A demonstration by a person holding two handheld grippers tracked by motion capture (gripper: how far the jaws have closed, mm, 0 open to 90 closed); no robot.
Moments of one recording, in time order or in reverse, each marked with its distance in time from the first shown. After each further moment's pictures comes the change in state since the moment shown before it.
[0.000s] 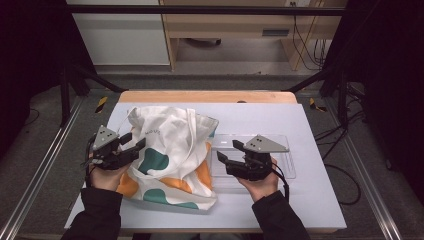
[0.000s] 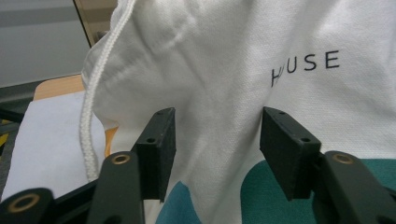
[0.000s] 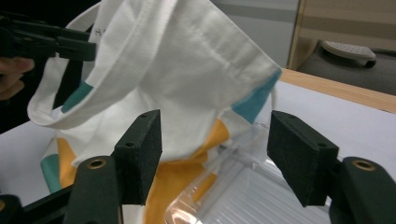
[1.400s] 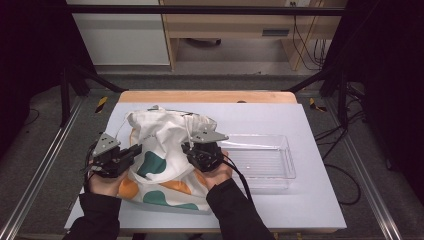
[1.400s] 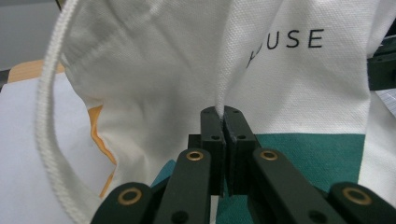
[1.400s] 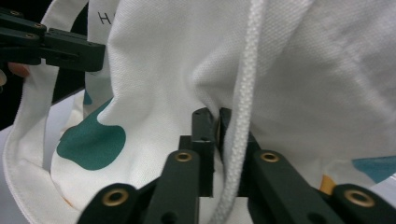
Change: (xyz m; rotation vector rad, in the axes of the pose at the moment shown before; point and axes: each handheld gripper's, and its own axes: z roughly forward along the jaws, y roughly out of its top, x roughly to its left) left arm -0.008 -0.009 -0.011 0.055 -0.058 0.005; right arm 0.060 0.014 0.096 0.124 0.031 -0.023
